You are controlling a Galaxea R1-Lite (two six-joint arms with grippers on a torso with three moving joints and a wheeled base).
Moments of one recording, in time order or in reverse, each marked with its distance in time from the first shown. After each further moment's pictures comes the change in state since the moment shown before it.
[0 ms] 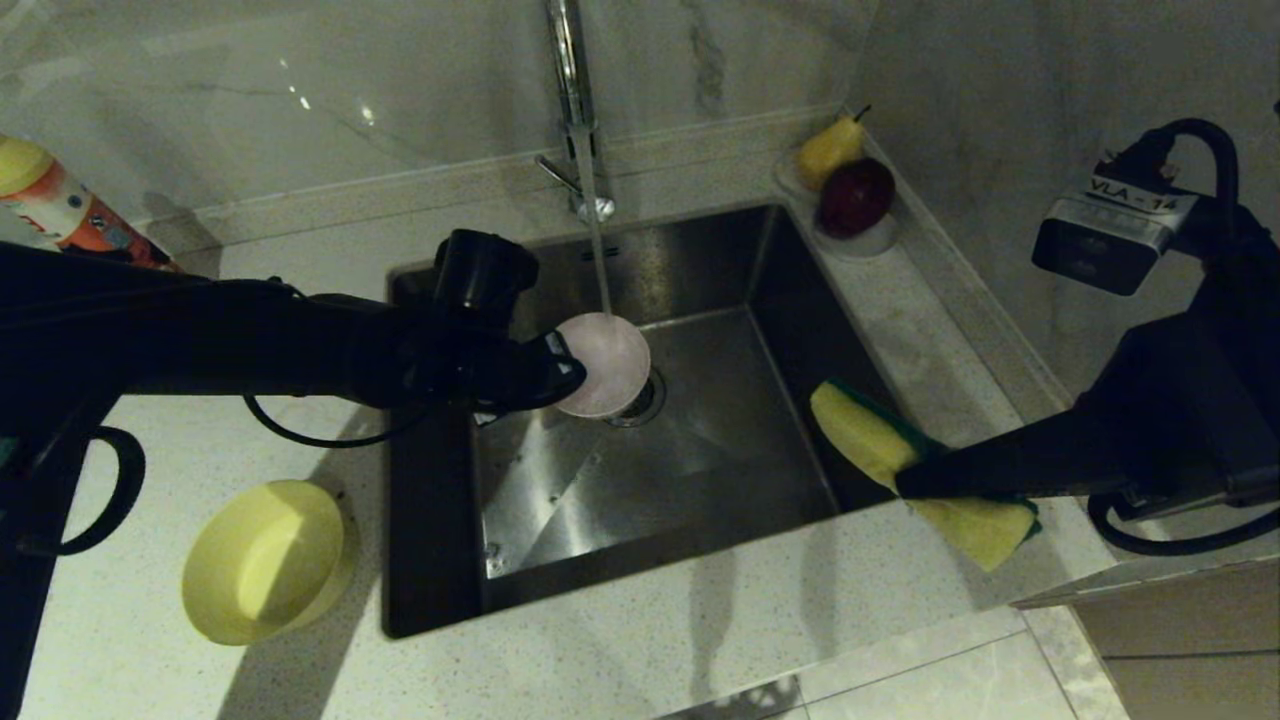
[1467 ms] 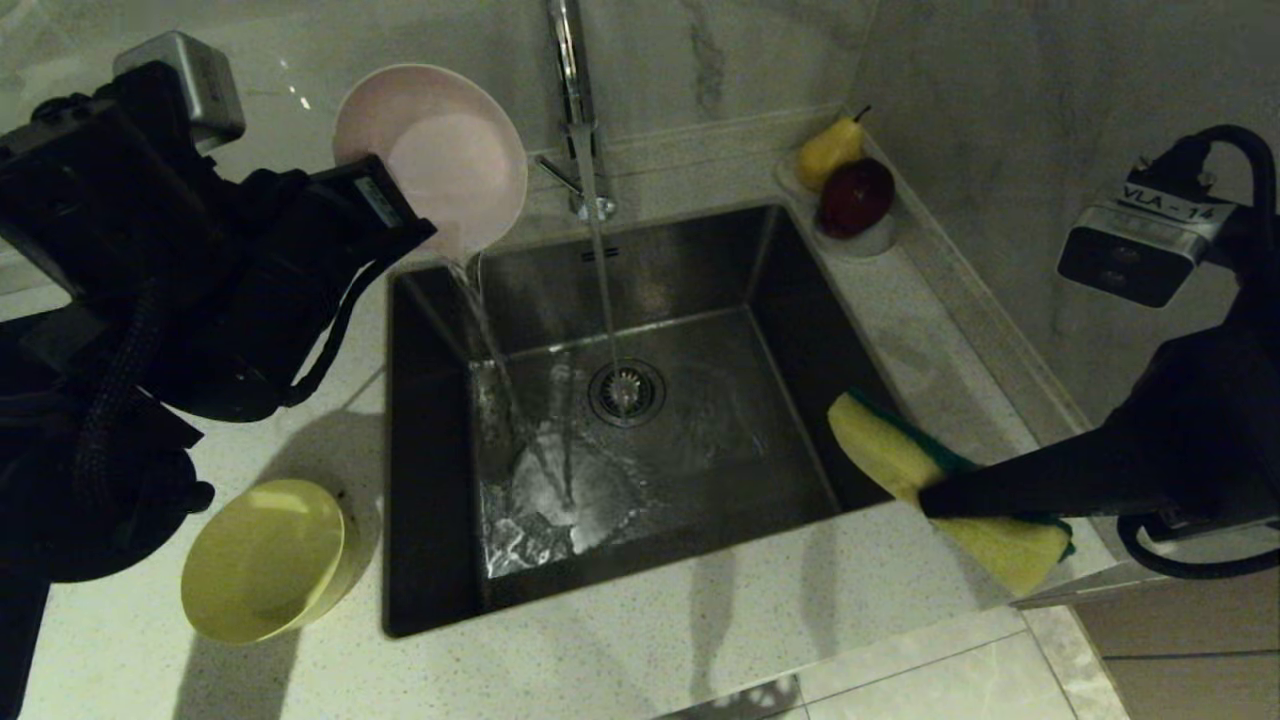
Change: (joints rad) left arm 0.011 -0.418 0.587 -1.145 0.262 0.627; right arm 0.003 -0.035 0.028 0.005 0.003 0.022
